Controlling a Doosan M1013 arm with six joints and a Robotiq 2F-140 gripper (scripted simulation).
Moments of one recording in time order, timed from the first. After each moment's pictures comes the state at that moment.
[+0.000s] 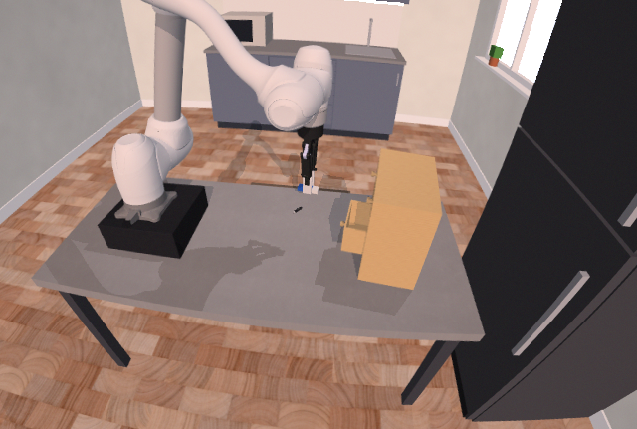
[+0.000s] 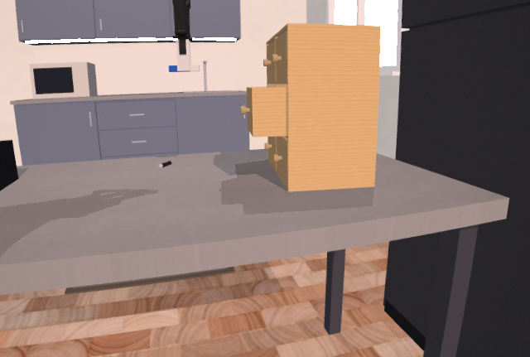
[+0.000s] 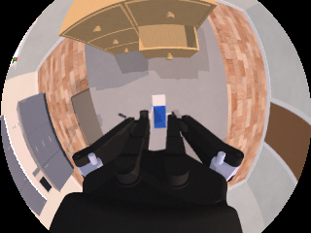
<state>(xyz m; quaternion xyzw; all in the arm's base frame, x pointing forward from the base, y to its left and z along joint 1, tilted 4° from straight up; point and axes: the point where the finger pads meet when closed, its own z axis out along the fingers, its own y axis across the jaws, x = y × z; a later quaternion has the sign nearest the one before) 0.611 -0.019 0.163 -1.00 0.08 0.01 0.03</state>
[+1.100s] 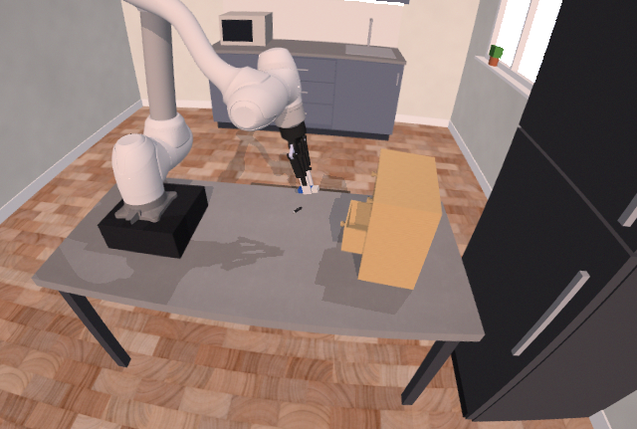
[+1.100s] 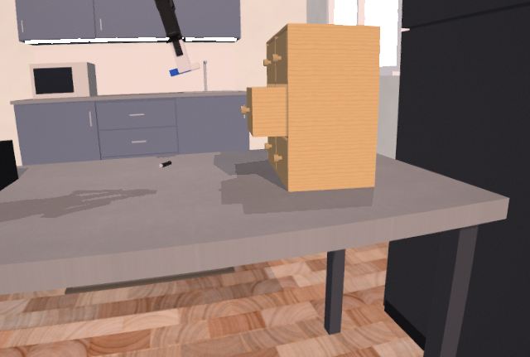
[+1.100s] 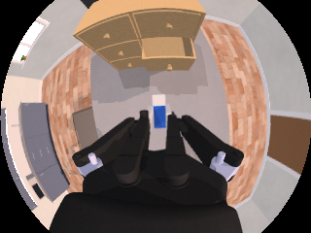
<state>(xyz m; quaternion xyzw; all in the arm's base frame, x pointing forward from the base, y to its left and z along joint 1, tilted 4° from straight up) 0.605 -0.018 0.160 -0.99 0.08 -0.12 0.02</state>
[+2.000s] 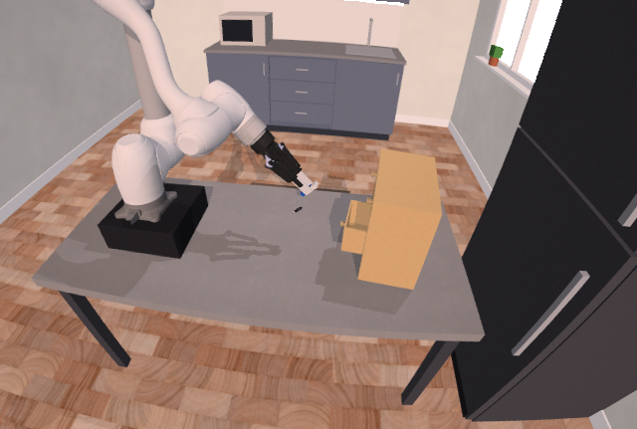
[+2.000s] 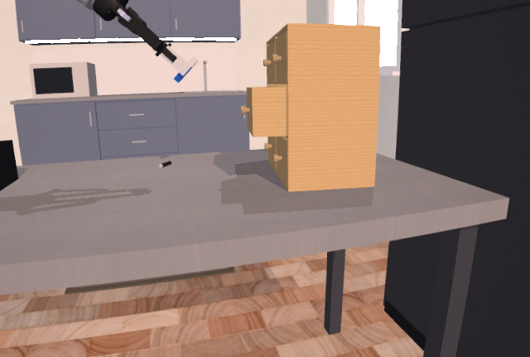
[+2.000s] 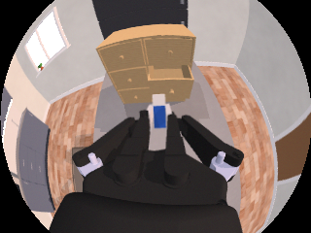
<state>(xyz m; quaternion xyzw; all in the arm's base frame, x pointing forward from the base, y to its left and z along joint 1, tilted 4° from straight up) 0.595 -0.012 0.153 -0.92 0.08 -0.38 0.00</state>
